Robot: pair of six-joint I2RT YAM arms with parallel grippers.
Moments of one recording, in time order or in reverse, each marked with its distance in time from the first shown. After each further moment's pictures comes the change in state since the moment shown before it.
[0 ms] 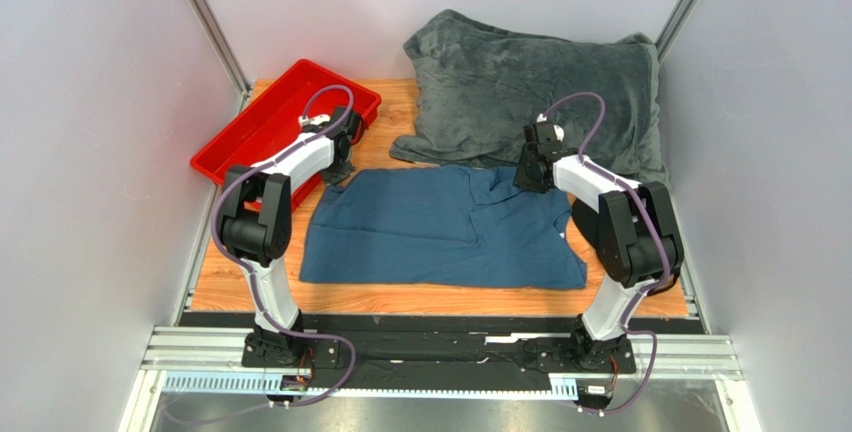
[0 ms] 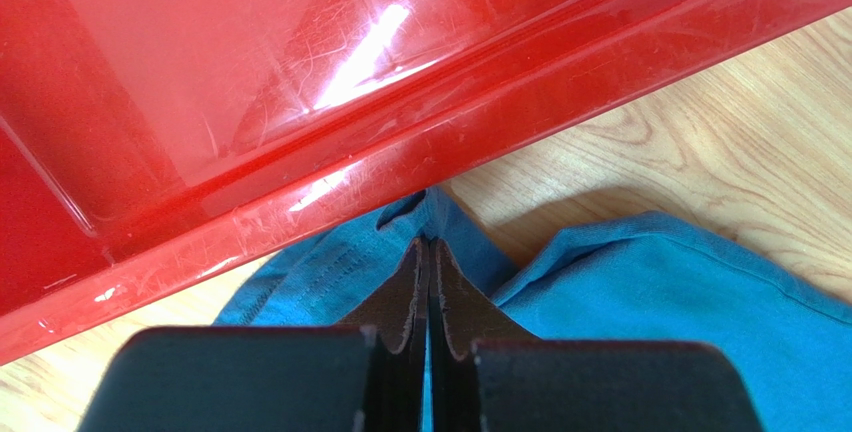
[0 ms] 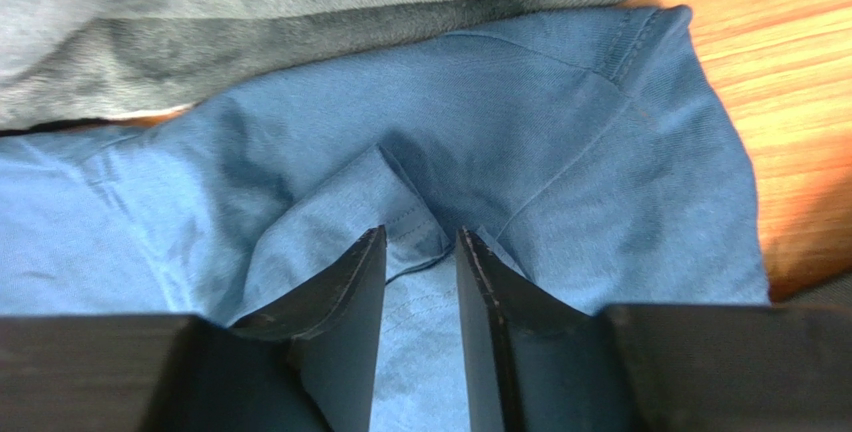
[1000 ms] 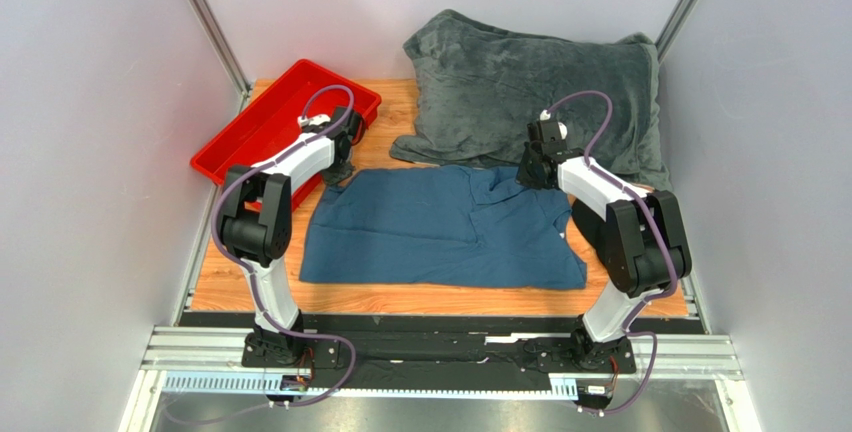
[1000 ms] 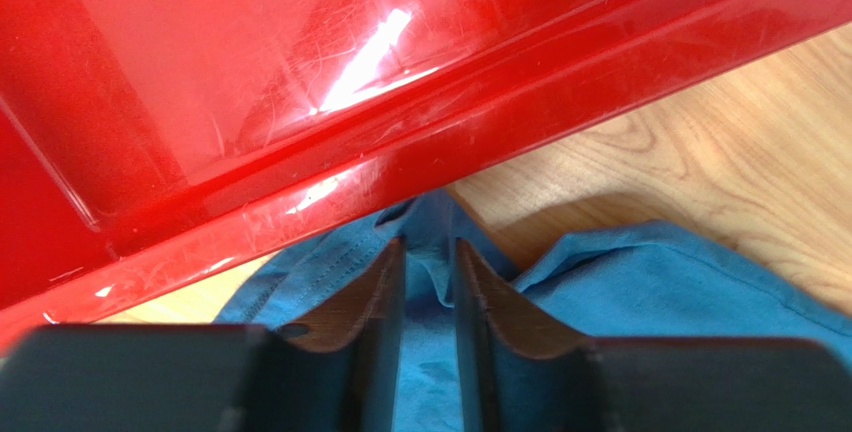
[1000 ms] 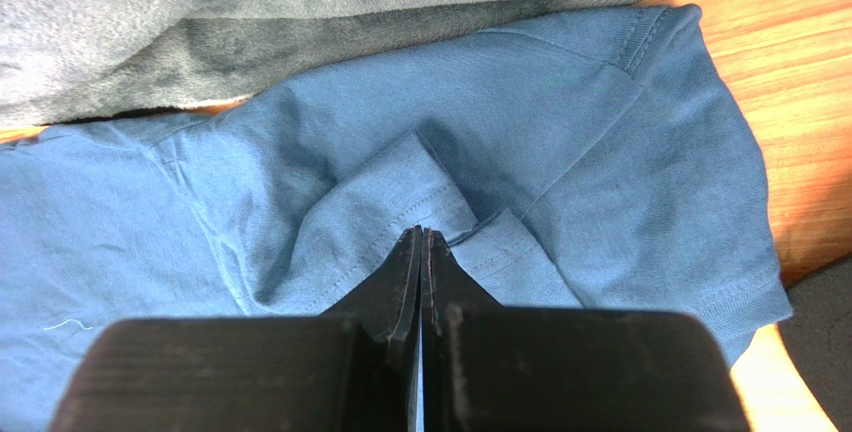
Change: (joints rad) left arm -0.003 -0.002 -0.003 -0.003 -0.022 -0.022; right arm 0.000 -0.055 -0.016 0.007 -0.037 0.025
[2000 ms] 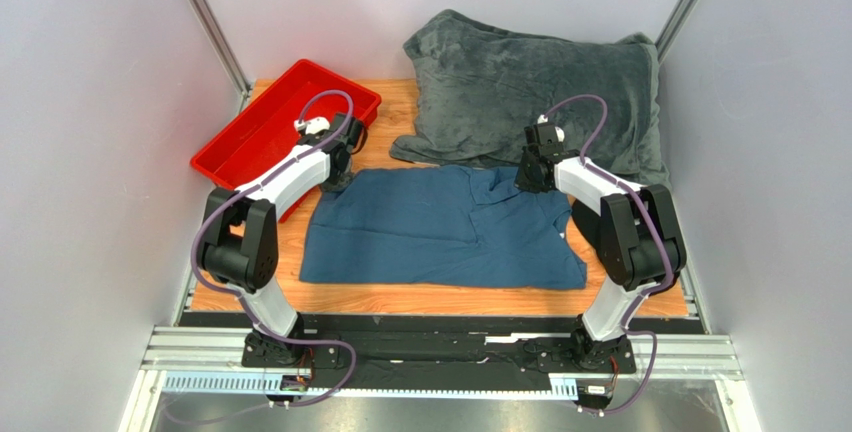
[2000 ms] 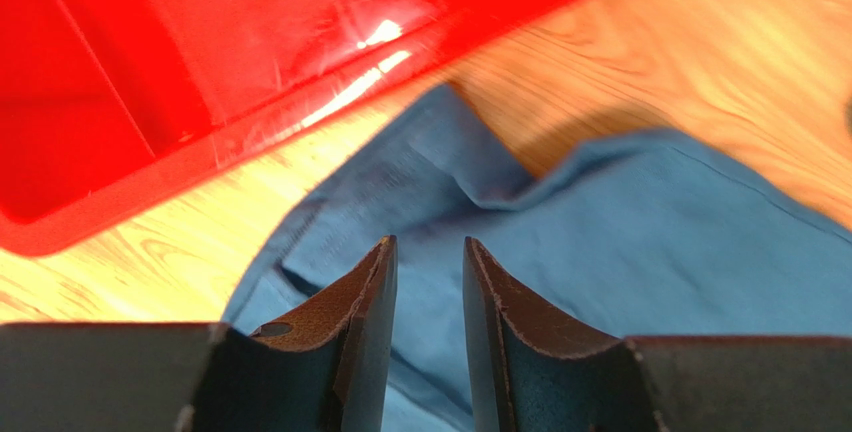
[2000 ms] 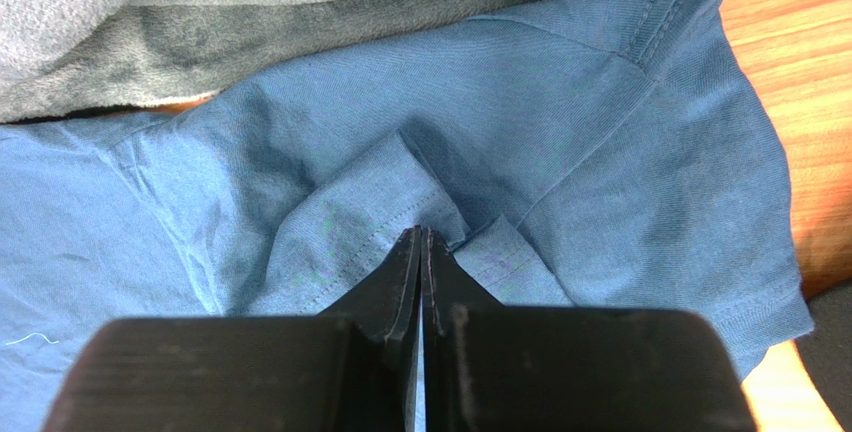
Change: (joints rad) left arm -0.068 -0.191 -0.115 -0.028 -0.053 -0.032; right arm 0.000 0.042 -0.005 0.009 0.001 0.001
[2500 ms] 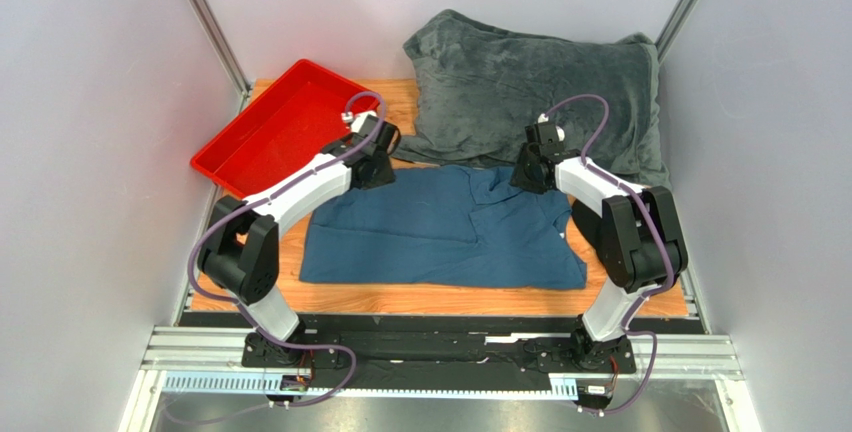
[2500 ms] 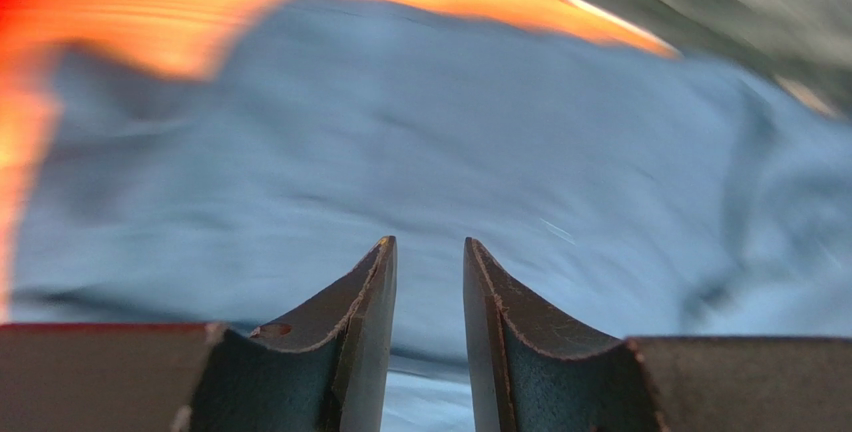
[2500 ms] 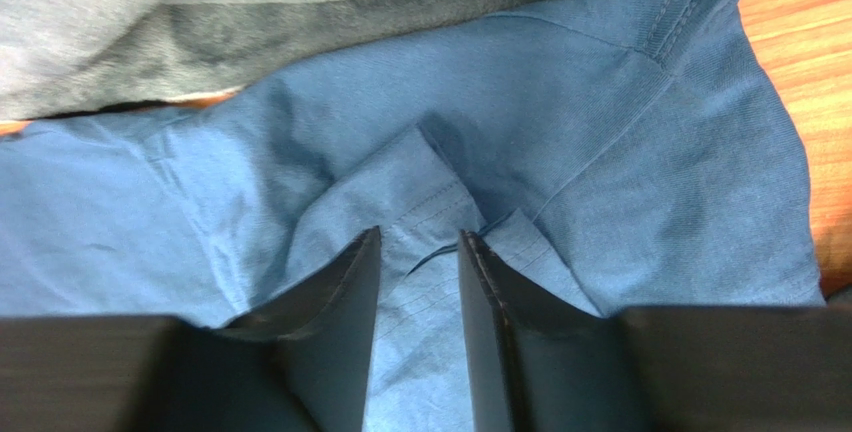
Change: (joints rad) left arm -0.216 -0.028 0.018 0.169 0.255 0.098; right arm 0.000 -0.016 0.000 0.000 -0.024 0.018
